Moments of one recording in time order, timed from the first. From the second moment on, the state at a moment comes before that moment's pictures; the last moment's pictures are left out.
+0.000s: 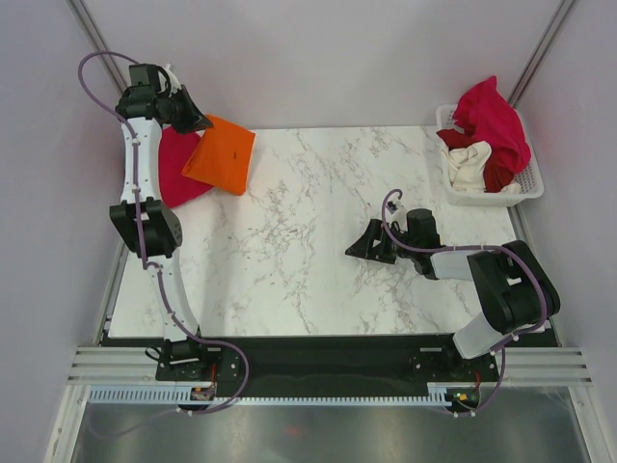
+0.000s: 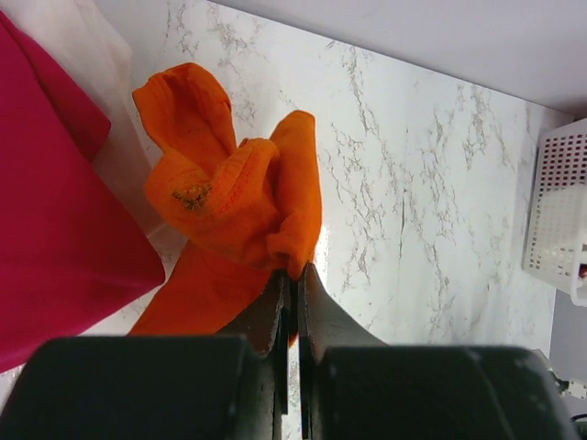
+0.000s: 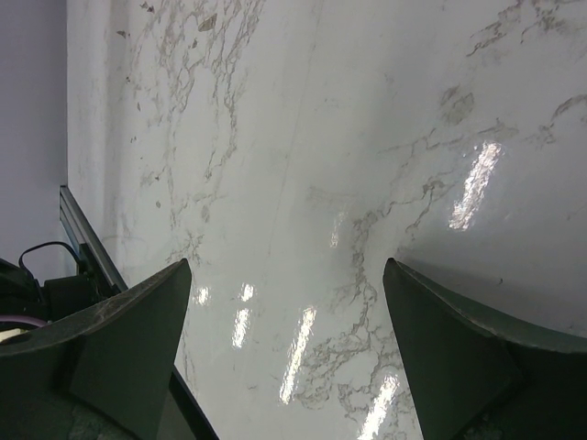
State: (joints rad) left arm 0.15 2.28 2.52 -0.98 0.46 -0.32; right arm 0.29 1.59 0.52 0.44 -0.62 0.60
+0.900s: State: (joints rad) left arm 0.48 2.43 2.45 -0.71 0.53 -0.48; right arm 0.29 1.61 0.53 0.45 -0.65 0.60
